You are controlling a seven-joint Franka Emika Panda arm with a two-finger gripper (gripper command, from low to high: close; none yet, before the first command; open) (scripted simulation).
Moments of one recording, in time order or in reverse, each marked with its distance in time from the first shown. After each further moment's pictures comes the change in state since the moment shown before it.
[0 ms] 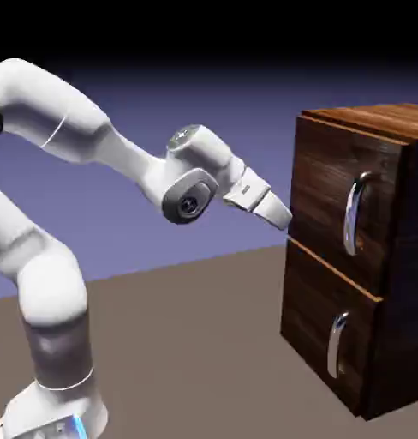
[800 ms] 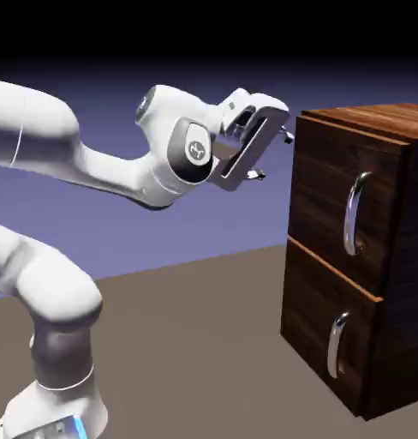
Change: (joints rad) arm 0.327 -0.268 -0.467 0.137 -1.044 -0.026 -0.508
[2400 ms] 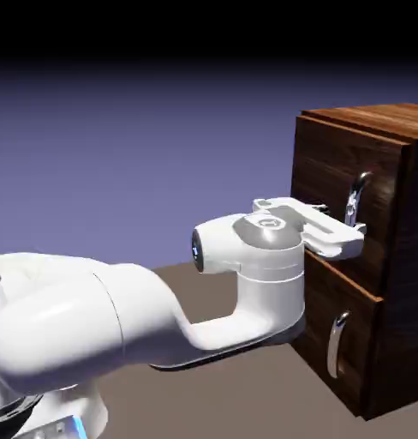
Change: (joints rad) arm 0.728 -0.435 -0.847 0.349 -1.801 -0.093 -0.869
